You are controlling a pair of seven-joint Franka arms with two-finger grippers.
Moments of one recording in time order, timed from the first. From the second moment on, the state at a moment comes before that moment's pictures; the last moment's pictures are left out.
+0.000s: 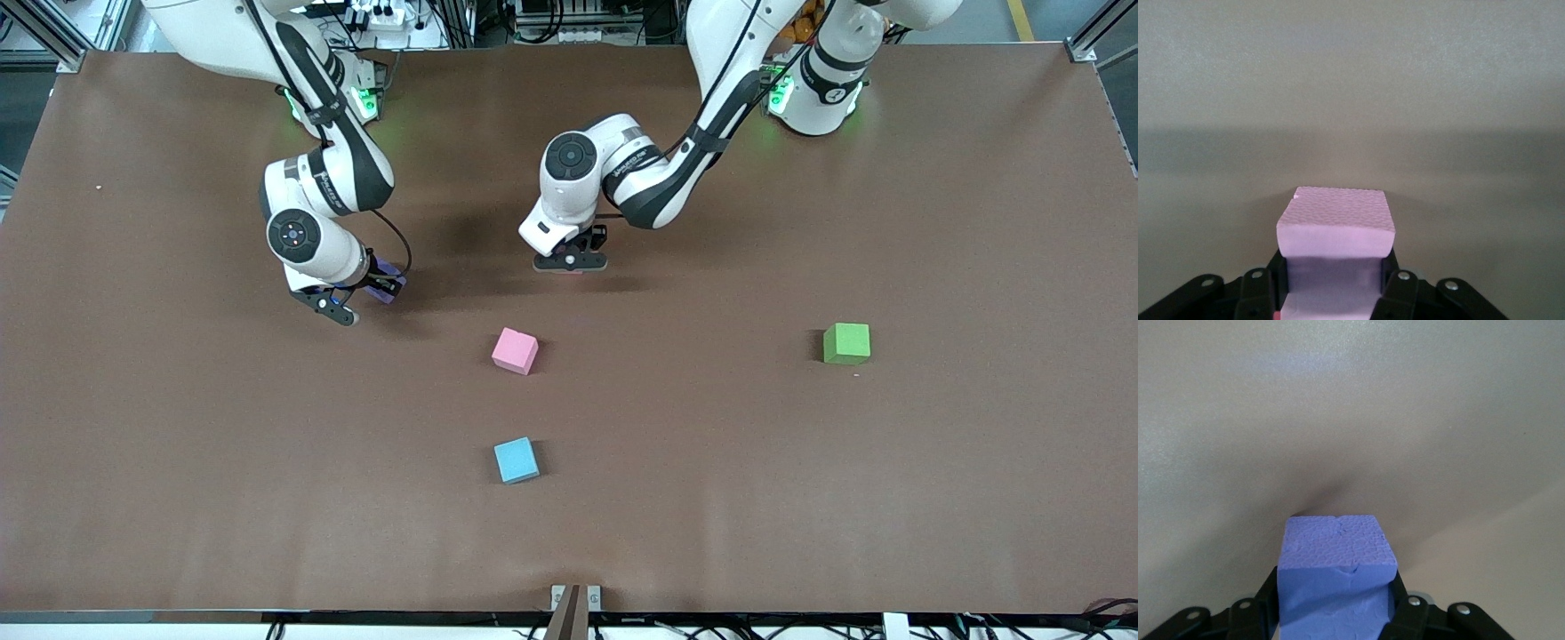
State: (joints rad) left arm -0.75 0.62 -0.24 -1.82 0.04 2.41 -1.00; right arm 0.38 0.27 -0.06 -2.35 0.08 2.38 0.77
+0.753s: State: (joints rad) left arm -0.62 0.51 -0.22 -1.76 0.10 2.34 -1.00; right arm 0.43 0.17 -0.05 -2.31 0.08 2.40 0.77
